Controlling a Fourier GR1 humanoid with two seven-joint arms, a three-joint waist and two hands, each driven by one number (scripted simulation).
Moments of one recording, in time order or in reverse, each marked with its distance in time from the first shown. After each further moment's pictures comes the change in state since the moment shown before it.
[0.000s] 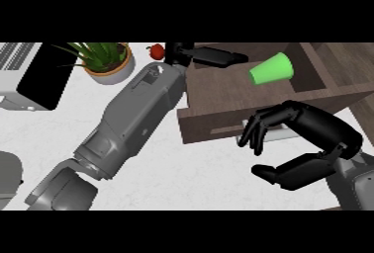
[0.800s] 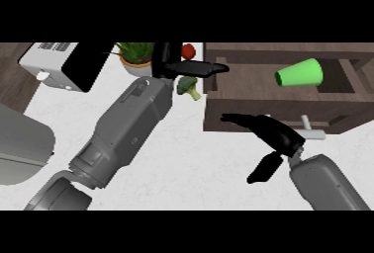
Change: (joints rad) left arm 0.136 0.017 0.031 -0.055 0.064 -0.071 -0.111; right arm 0.020 0.003 0.204 0.396 0.641 -0.206 -0.225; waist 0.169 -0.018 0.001
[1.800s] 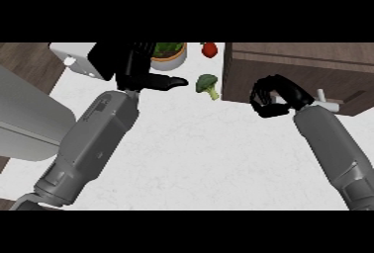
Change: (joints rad) left arm 0.236 0.142 -0.010 -0.232 0.015 -0.142 0.053; right arm -0.424 0.013 -0.241 0.817 0.037 -0.215 -0.381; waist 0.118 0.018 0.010
